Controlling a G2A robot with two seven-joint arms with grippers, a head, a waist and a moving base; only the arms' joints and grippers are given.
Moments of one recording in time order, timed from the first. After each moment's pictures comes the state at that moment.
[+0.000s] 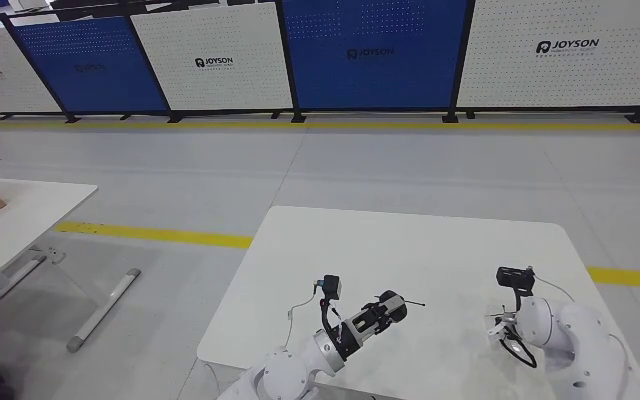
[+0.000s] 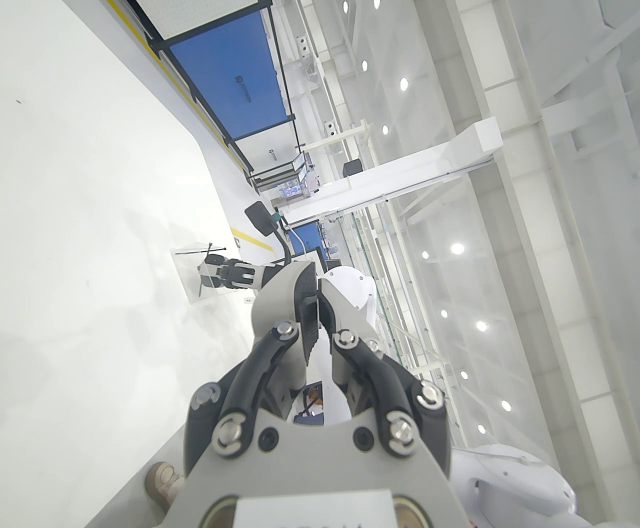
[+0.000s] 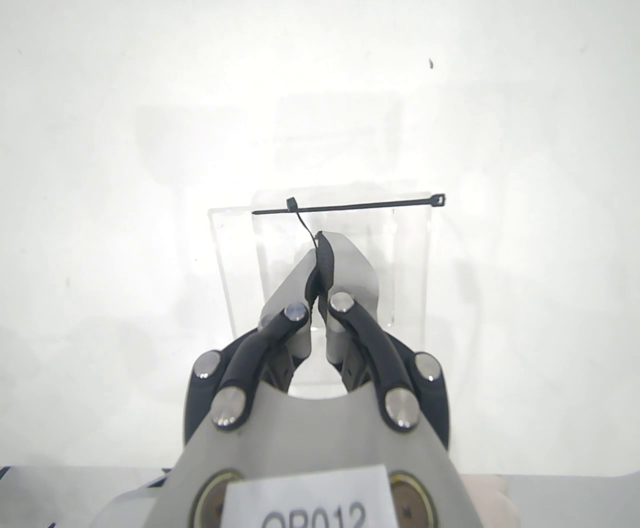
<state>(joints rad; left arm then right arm) 1.54 -1.19 -0.99 -1.80 -0.18 -0.24 -0.18 -1.16 -1.14 1.23 -1.57 -1.17 0.34 1.39</state>
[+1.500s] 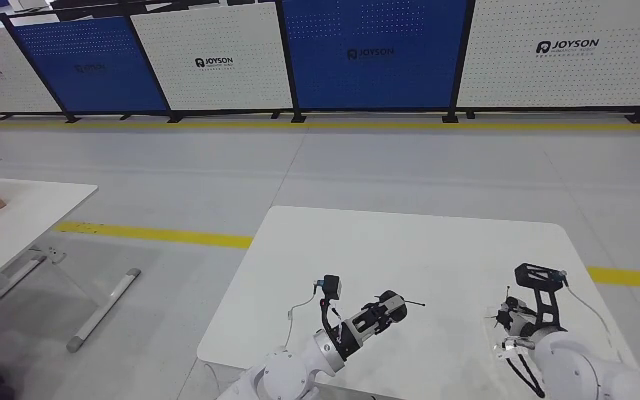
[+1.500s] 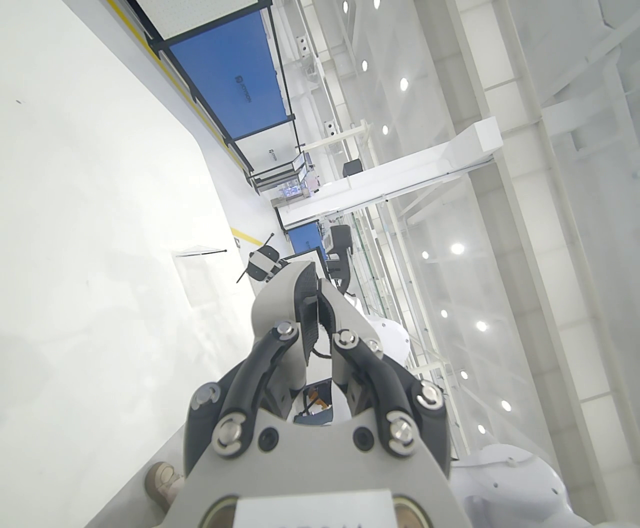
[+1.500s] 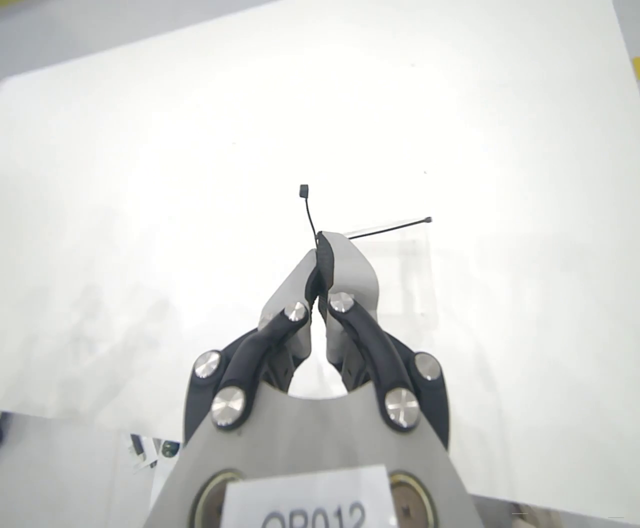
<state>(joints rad) 1.54 -1.19 -0.99 -1.80 -0.18 -0.24 -0.18 -1.54 -1.17 1.44 -2.06 -1.07 0.33 1.03</state>
